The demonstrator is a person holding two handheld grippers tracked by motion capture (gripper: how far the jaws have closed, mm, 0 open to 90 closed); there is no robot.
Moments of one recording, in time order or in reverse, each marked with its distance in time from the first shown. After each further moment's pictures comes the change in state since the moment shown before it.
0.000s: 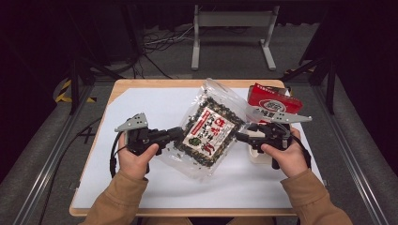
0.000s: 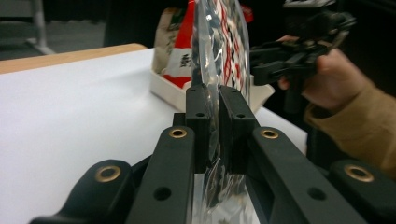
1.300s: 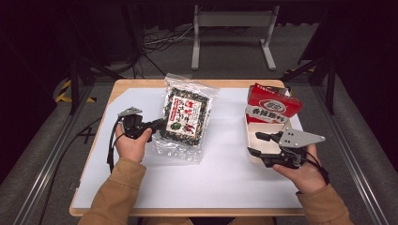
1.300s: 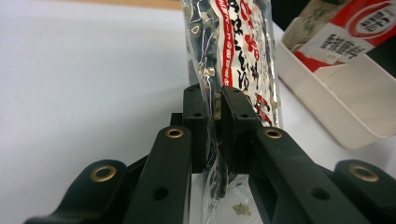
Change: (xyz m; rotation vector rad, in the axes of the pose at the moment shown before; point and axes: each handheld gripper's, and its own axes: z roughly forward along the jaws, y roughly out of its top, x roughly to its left) left arm 0.077 -0.018 0.001 0.105 0.363 -0.198; right arm 0.024 -0.016 -0.041 0.077 -0.082 -0.390
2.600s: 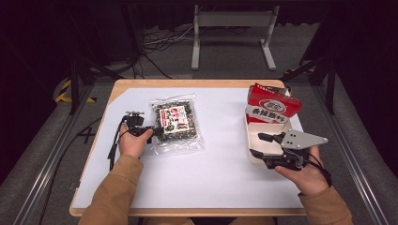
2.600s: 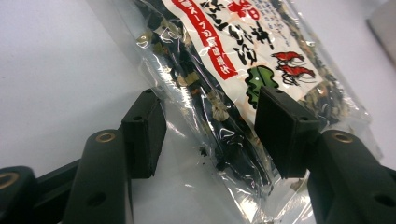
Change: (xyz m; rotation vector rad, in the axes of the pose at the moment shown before) left arm 0.062 -0.023 0.049 0.226 0.170 -0.151; right arm 0.001 -0.003 -0.006 0.009 -0.013 0.004
